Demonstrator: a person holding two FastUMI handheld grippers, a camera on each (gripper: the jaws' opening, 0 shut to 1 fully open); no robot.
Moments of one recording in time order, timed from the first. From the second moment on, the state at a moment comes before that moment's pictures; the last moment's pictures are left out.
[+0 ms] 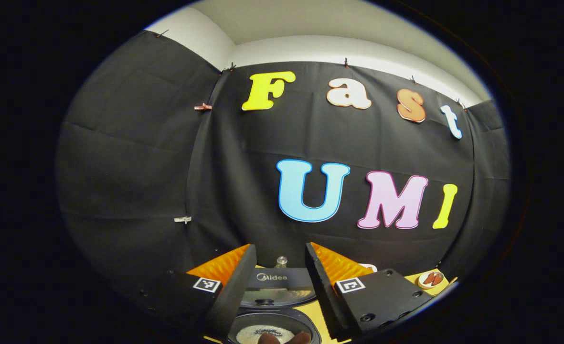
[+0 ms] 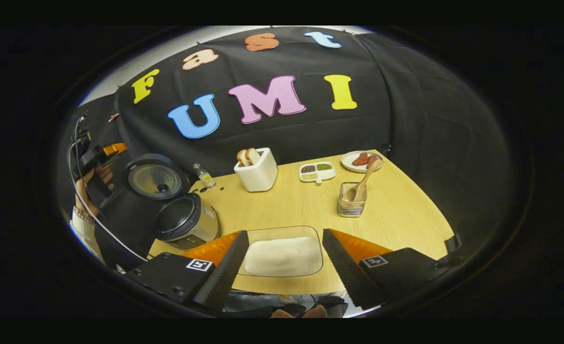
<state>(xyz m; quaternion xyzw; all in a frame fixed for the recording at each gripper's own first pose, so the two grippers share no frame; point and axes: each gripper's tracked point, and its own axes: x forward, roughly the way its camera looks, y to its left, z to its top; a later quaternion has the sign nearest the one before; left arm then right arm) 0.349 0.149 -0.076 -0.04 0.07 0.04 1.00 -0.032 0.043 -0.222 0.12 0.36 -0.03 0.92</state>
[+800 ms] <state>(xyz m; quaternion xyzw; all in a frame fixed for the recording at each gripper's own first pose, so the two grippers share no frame) 0.320 0.139 -0.149 -0.01 0.21 0.03 0.98 -0.023 0.077 -0.243 0.15 0.39 0.00 0.91</state>
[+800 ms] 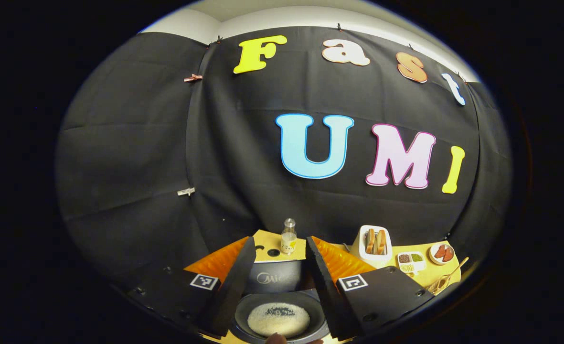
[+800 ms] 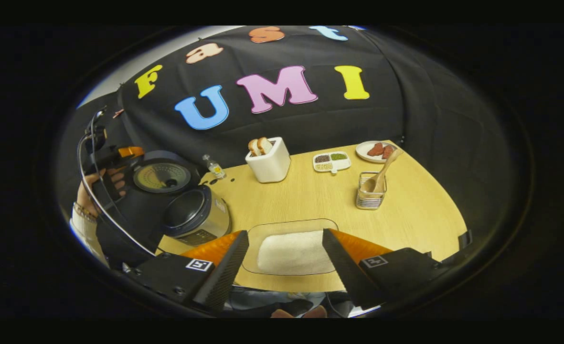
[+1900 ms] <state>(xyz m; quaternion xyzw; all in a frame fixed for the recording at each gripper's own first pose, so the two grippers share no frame) 0.171 0.119 -0.329 -0.03 0.30 0.06 0.95 -0.037 0.089 -0.269 0.16 0.42 0.01 0.89</state>
